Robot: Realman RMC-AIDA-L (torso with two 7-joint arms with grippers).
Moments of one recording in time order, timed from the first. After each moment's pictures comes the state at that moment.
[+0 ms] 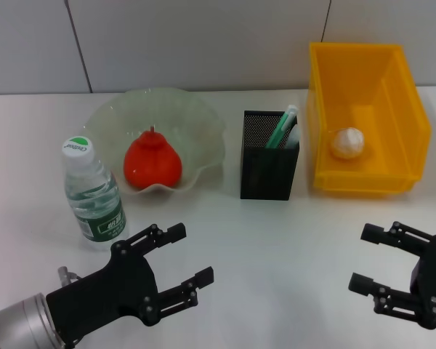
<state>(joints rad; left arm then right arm) -0.28 -2.03 1.70 0.32 0.77 1.47 -0.69 0.24 2.08 2.48 0.59 1.35 -1.81 0.98</state>
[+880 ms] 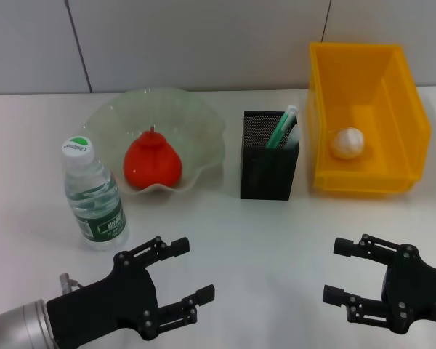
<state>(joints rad) -0.29 -2.01 1.69 0.33 0.85 1.48 -0.70 0.31 2.08 2.48 0.52 1.26 -1.74 0.97</state>
